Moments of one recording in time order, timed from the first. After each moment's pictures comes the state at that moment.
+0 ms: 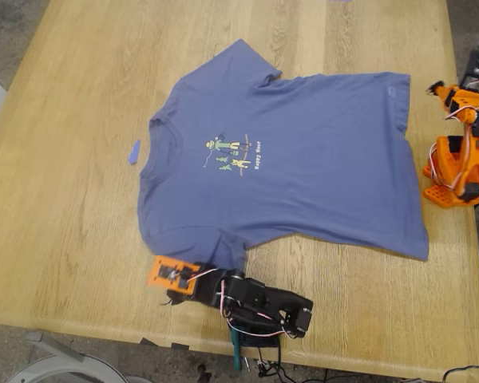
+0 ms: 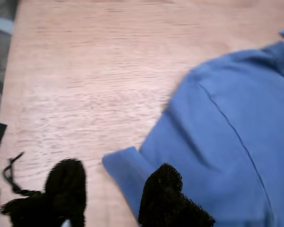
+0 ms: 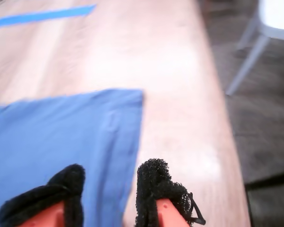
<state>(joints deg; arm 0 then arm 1) -68.1 199.9 158.6 76.1 -95.9 70.8 185.7 133.1 78.8 -82.4</state>
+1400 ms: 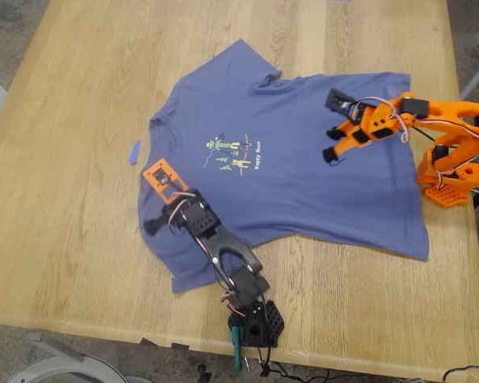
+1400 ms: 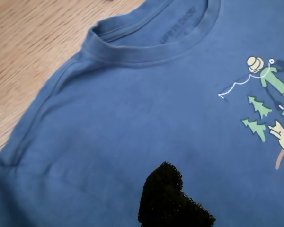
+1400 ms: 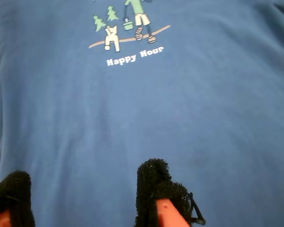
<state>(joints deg) -35.5 108.0 111.5 40.6 -92.3 -1.7 117.1 108.2 45.2 -82.2</state>
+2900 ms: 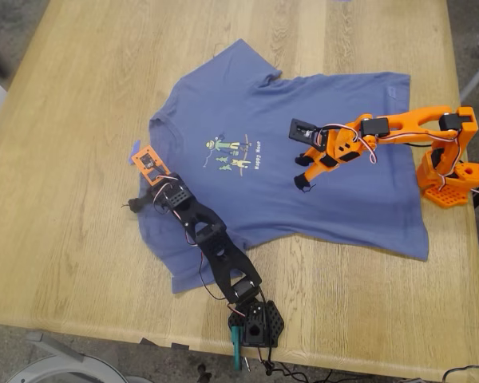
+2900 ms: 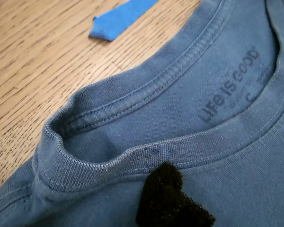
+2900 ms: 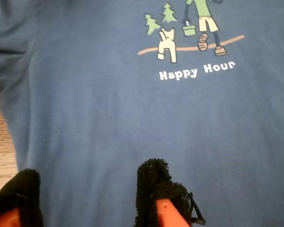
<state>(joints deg) -37.3 52.6 70.7 19.4 -89.6 -9.8 94.5 95.6 35.5 -79.0</state>
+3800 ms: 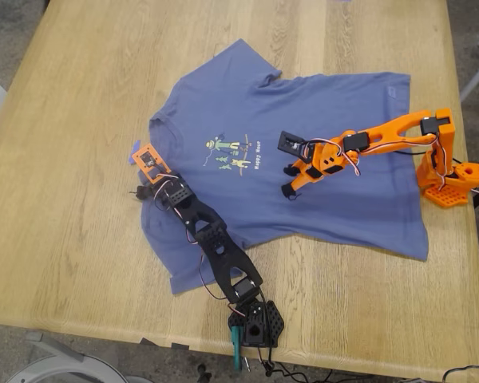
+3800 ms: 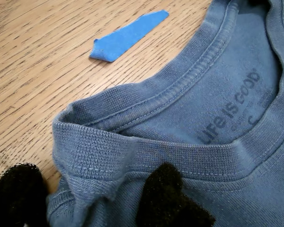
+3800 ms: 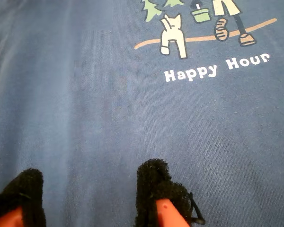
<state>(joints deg) -35.6 43.6 61.8 28.6 -93.9 -9.7 78.6 95.3 17.1 -77.0</state>
